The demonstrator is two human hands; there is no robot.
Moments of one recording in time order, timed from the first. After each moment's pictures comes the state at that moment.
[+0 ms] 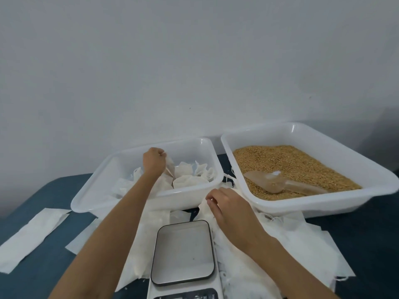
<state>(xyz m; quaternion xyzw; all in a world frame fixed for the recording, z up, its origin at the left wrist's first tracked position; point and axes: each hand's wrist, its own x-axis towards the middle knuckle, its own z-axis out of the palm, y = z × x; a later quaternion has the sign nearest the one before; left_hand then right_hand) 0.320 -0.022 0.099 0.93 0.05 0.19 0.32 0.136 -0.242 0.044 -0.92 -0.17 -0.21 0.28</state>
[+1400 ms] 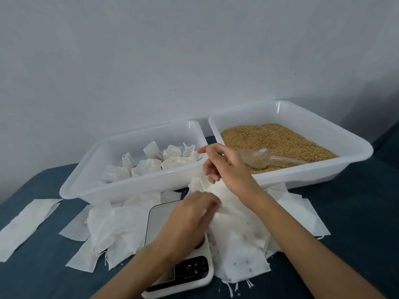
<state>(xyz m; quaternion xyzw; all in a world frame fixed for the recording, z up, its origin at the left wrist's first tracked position) 0.088 -0.097 0.046 0.86 -0.36 0.17 0.31 0.136 -0.260 0.084 -0.66 -0.16 -0.08 0.73</state>
